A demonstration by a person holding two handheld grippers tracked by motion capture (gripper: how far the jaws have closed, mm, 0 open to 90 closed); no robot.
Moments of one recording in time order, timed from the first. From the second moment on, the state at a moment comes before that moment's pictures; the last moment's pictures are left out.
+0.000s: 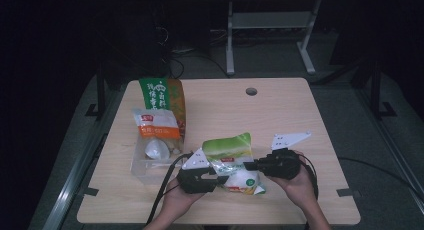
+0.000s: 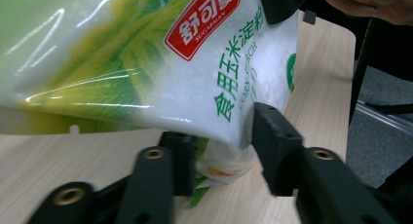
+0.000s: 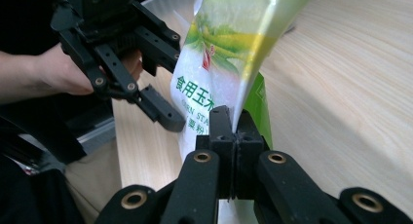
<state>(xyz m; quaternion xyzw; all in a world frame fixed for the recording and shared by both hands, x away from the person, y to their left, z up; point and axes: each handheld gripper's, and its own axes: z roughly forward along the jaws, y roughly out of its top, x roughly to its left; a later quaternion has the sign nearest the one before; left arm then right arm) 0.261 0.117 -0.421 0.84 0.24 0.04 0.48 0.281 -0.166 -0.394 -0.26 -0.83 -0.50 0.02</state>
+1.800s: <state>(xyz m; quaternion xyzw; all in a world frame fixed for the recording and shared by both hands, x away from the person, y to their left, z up) 0.249 0.127 -0.414 0.85 0.22 0.08 0.48 0.283 -0.162 -0.397 -0.30 -0.83 -0.47 0.01</state>
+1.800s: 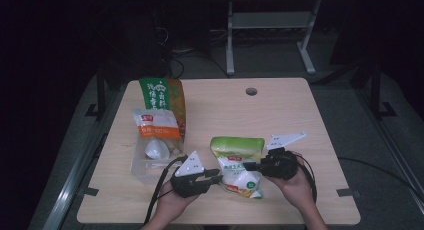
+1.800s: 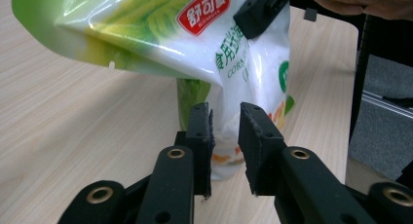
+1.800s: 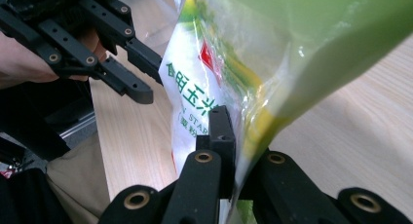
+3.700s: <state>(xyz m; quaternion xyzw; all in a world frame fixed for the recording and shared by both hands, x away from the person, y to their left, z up) 0.225 0.133 -0.414 0.87 0.19 0.05 0.45 0.325 -0.144 -0.343 -0.28 -0.84 -0.47 0.01</state>
